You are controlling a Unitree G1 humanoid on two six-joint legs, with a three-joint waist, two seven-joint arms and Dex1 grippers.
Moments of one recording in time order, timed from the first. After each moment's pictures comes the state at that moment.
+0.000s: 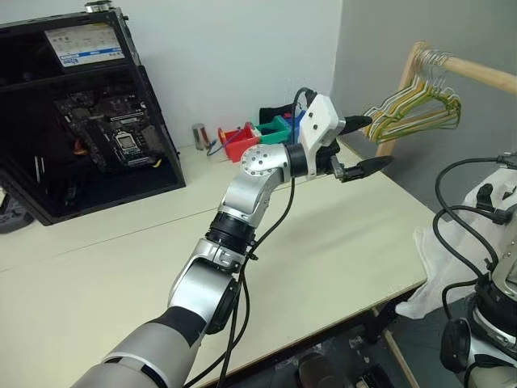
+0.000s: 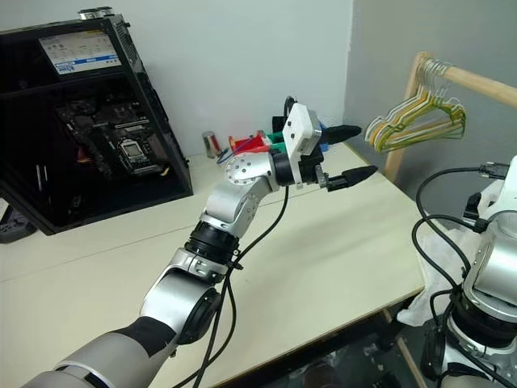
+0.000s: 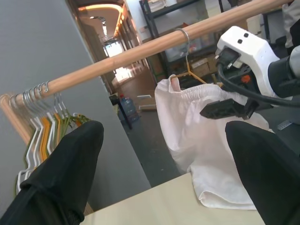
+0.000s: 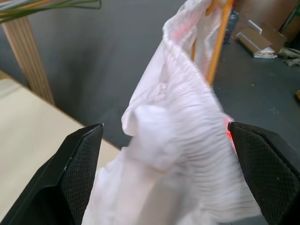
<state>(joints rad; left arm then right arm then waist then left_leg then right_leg) -1.03 0.03 -0.15 0.46 -0.23 0.08 -0.92 -0.60 -0.46 -0.45 -0.63 -0.27 1.61 0.06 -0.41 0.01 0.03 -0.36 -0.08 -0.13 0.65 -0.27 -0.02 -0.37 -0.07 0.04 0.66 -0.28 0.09</state>
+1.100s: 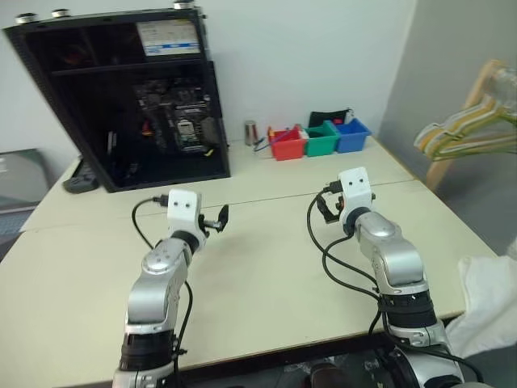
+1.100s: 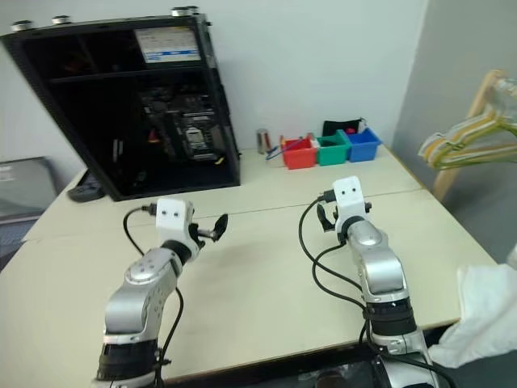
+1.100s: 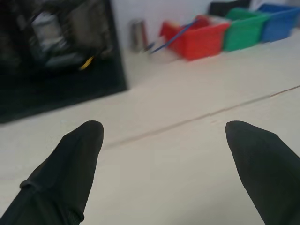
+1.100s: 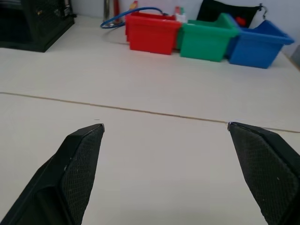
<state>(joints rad) -0.19 0.21 0.15 -0.24 -0.11 0.61 -0.19 -0.46 -0.11 0.03 -0.13 -0.06 0.78 0.13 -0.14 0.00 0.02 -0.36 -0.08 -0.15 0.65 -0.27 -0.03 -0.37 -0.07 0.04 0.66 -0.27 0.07</state>
